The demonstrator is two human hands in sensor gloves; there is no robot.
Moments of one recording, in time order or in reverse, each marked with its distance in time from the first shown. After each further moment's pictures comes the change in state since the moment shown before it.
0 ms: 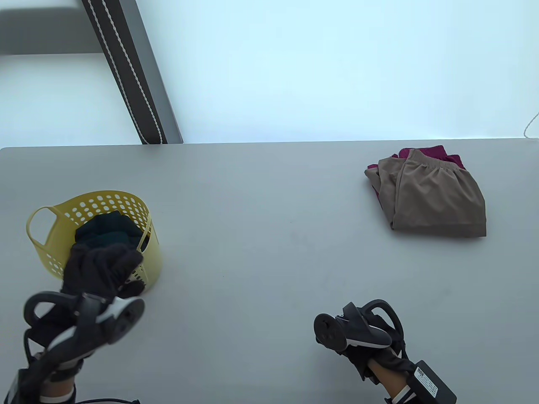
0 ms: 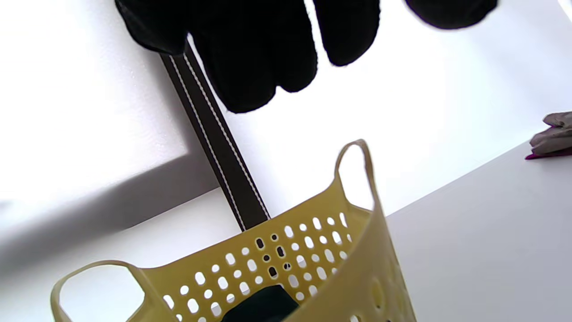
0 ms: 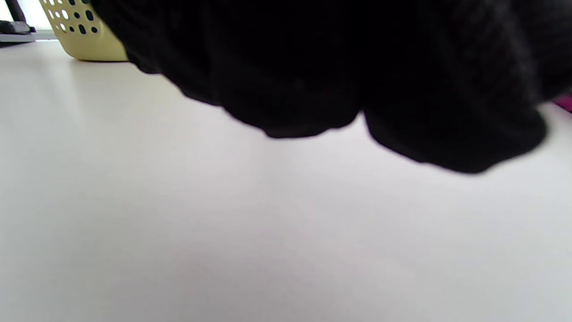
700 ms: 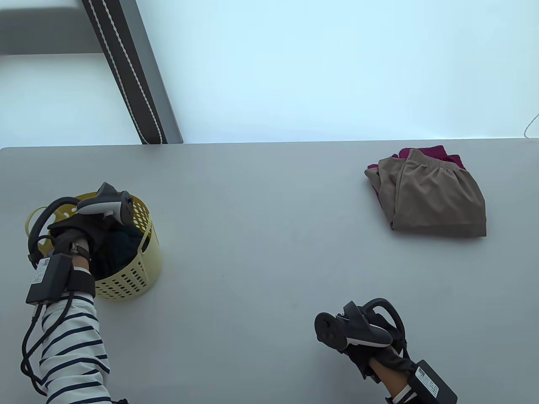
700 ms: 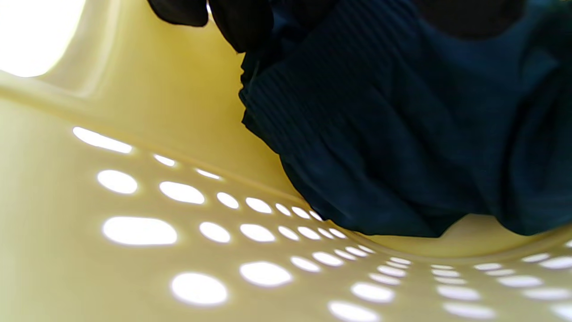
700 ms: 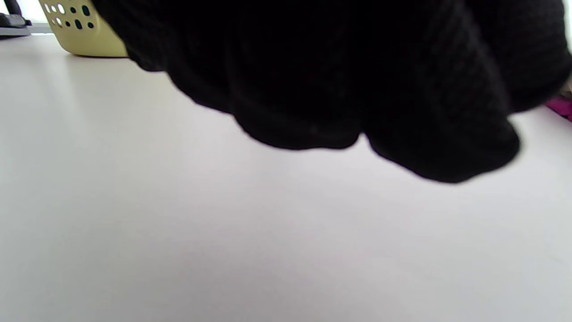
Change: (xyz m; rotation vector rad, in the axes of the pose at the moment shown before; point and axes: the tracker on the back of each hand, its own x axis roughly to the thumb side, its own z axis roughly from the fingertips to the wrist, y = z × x) left_hand -0.032 -0.181 -0.141 -1.150 -0.005 -0.150; right_hand -0.002 0.000 -0.001 0.011 0.003 0.019
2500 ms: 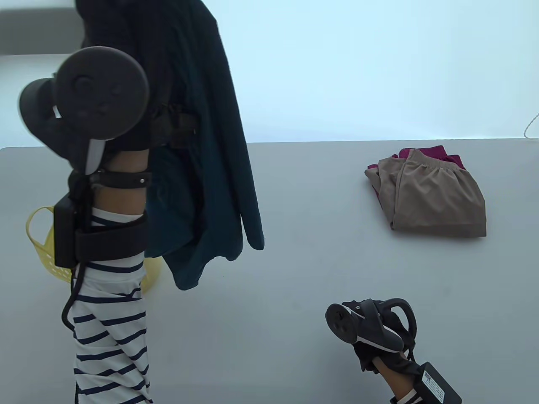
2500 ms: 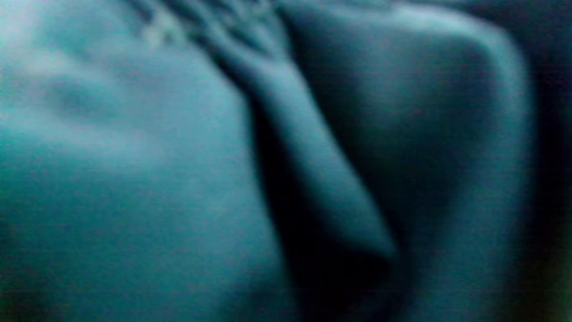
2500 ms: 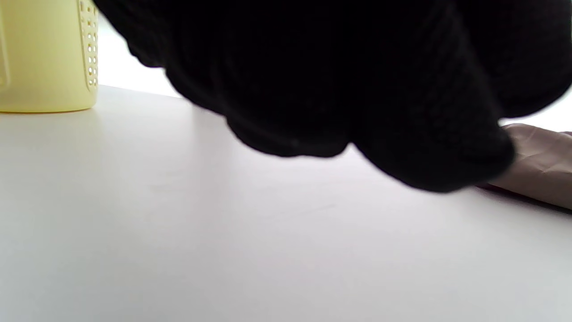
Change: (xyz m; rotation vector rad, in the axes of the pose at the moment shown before) left_hand 0.018 0.198 0.378 1.853 -0.177 0.885; right_hand -0.019 -0.019 0.011 -0.193 0.216 -0.003
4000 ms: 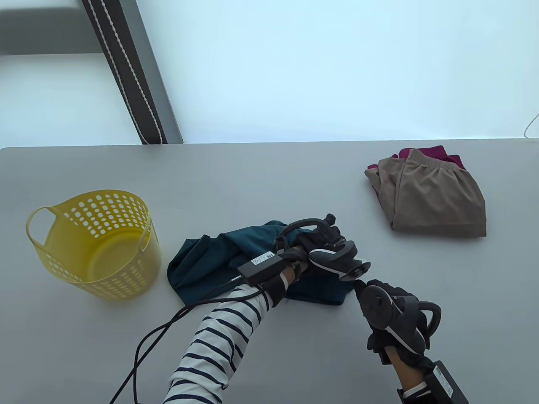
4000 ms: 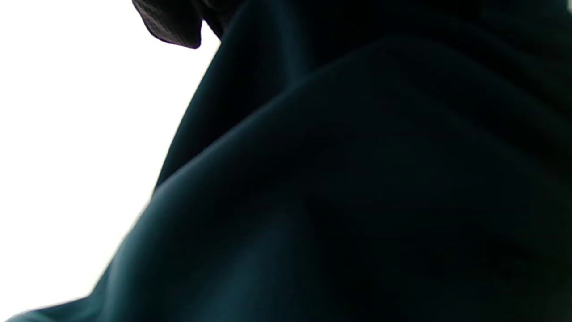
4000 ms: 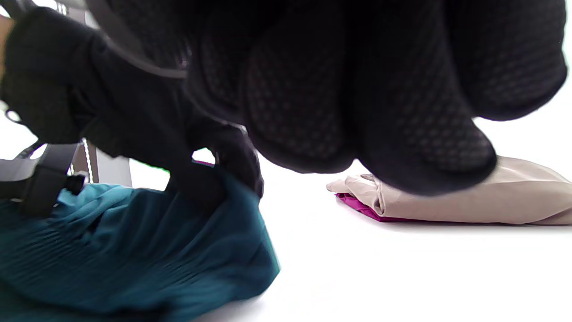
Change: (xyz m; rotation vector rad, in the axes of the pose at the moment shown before) left_hand 0.105 -0.359 0.306 -0.972 -0.883 -0.446; right_hand -0.054 -0.006 0.005 -0.264 0.355 -0.165
